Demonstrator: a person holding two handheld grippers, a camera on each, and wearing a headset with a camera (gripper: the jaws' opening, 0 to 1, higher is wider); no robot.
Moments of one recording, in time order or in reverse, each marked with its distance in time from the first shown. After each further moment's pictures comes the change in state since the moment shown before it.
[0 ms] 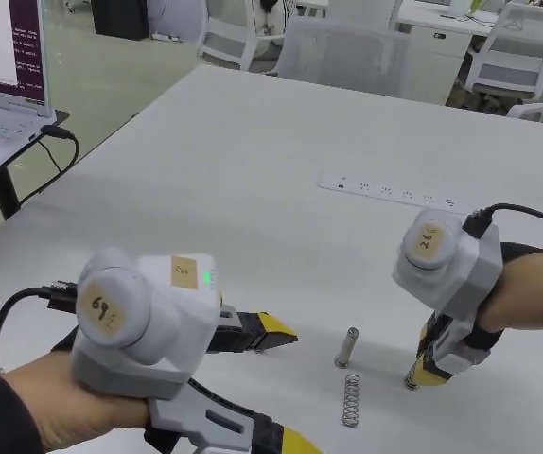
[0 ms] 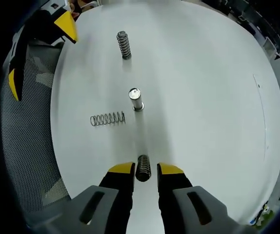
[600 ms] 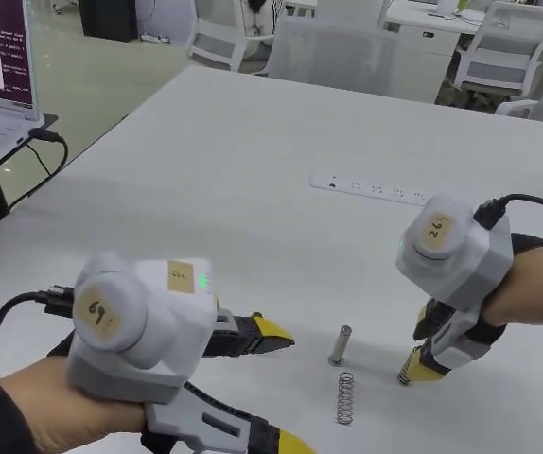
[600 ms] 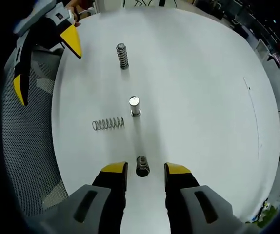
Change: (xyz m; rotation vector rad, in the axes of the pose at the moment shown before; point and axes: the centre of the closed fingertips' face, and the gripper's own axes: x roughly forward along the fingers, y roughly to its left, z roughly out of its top) left arm 0.004 -0.003 -0.002 0.001 0.010 -0.018; right arm -0.016 -0.001 0.005 0.015 -0.065 -0.056
